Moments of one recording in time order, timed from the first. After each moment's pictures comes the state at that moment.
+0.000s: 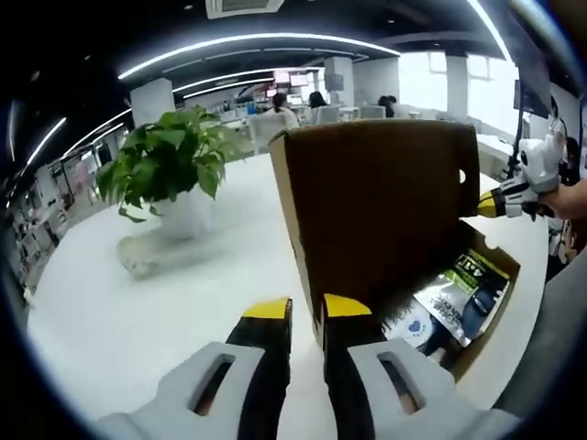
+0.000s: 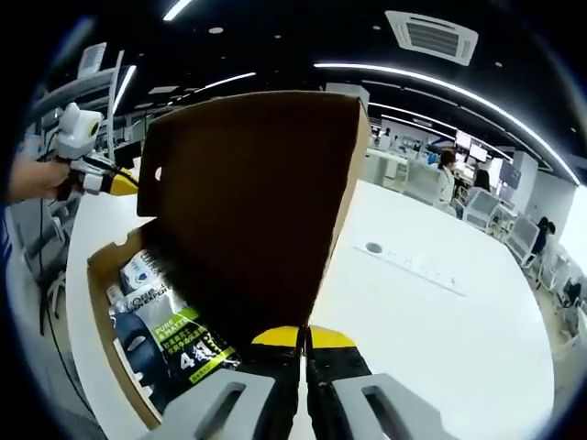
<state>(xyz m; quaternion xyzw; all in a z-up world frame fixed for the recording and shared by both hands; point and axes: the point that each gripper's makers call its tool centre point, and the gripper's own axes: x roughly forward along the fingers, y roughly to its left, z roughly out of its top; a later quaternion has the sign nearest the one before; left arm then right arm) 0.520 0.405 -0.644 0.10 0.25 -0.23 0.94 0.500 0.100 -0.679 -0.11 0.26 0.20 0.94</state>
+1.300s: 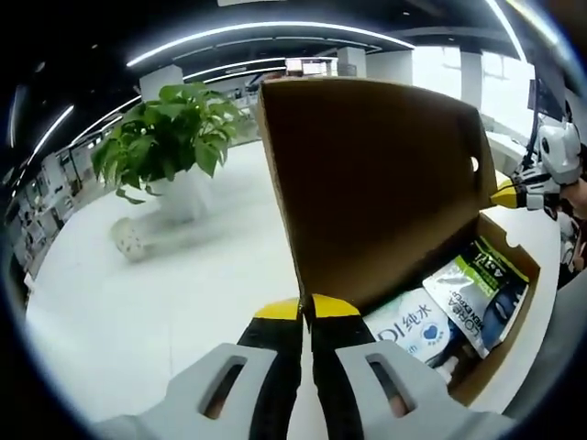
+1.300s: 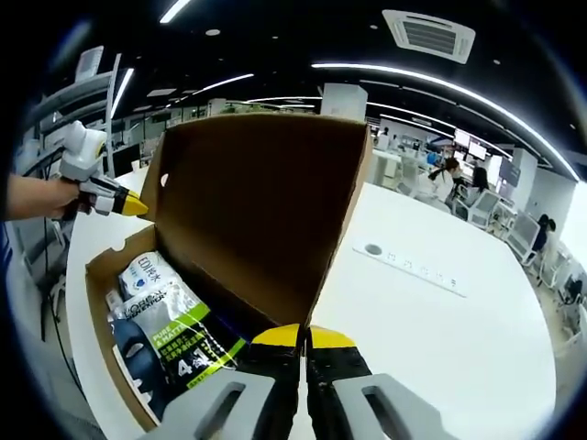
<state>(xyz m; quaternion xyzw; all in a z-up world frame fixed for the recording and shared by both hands) 0.536 0.396 -0.667 0.09 0.27 -0.20 0.94 0.506 0.099 -0.676 -0.10 0.26 0.20 0.94</state>
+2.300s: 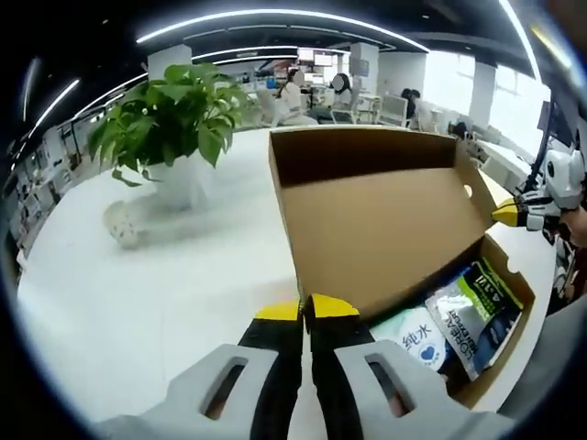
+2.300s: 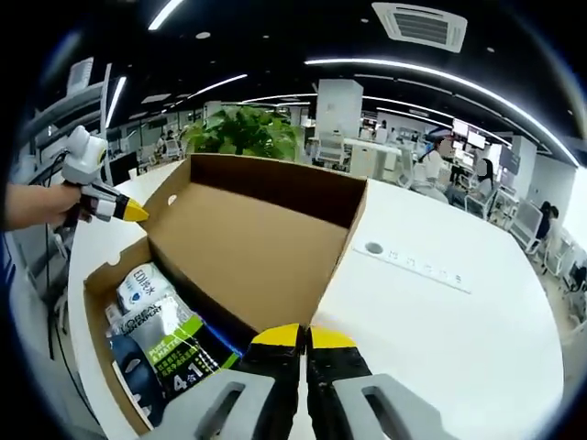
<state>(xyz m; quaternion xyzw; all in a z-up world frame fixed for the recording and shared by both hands) 0.559 0.396 -0.668 0.05 0.31 -0.19 0.93 0.525 0.098 -0.676 -0.08 0.28 0.20 0.94</state>
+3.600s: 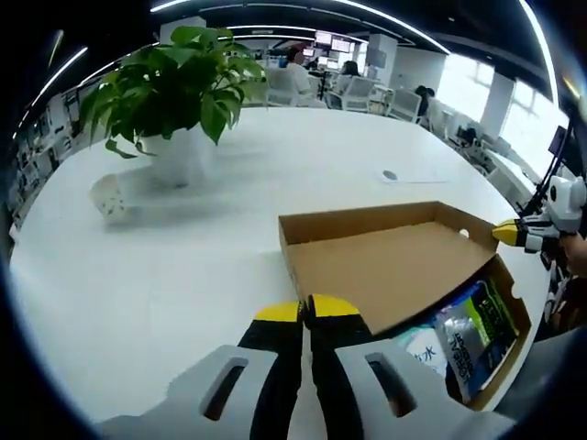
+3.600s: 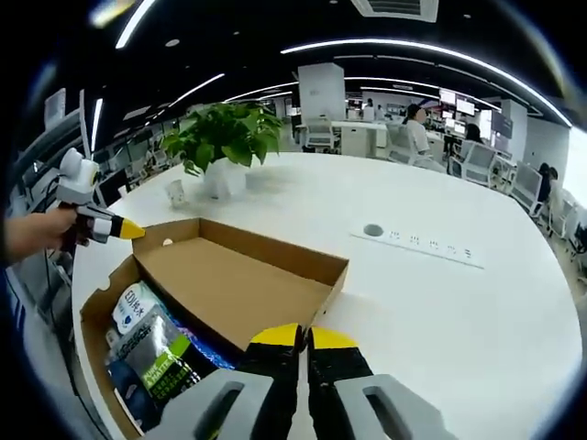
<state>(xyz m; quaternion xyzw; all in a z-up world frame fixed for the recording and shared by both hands) 0.582 0.395 -0.686 0.01 0.36 -0.17 0.92 0.547 0.095 -0.693 -0.02 0.32 0.18 0.93</state>
